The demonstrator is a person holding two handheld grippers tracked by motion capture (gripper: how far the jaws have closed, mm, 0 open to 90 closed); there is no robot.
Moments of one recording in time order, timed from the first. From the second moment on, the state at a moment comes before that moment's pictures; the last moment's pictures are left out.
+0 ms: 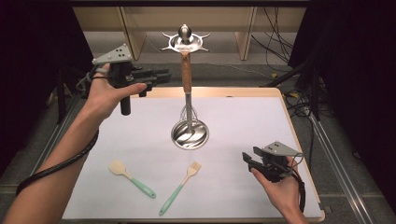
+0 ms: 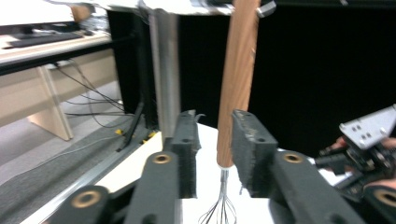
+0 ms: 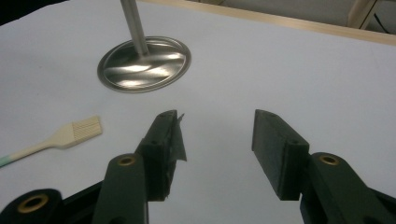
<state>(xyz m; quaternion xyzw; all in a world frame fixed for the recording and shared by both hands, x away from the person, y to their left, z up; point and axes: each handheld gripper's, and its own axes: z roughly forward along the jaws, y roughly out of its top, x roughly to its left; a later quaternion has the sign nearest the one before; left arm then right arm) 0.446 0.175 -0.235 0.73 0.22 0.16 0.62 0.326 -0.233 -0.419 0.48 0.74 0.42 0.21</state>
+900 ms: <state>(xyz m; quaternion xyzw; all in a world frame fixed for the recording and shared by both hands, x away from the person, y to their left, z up) 0.443 0.148 -0.207 0.66 0.27 0.23 0.66 0.332 -0.241 -0.425 0.47 0.73 0.43 0.22</state>
